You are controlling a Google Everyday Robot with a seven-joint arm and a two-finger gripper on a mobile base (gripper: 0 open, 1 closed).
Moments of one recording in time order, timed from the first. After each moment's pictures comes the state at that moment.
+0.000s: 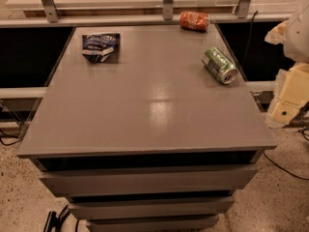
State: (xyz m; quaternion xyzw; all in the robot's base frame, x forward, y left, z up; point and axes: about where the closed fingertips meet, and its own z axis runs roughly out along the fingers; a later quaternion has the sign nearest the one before) arm 0.438 -0.216 0.977 -0.60 0.78 -0.04 0.16
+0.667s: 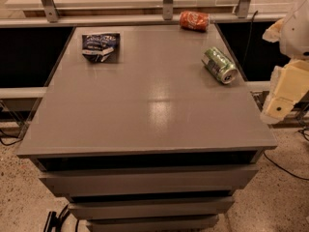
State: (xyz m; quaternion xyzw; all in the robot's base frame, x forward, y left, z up) arm 0.446 -0.214 0.978 -0.60 0.78 -0.03 0.17
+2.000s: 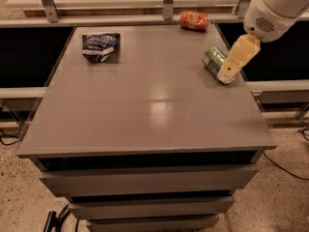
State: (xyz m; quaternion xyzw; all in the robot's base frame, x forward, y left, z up) arm 0.573 -0.209 0.955 -0.45 0.87 -0.03 0.21
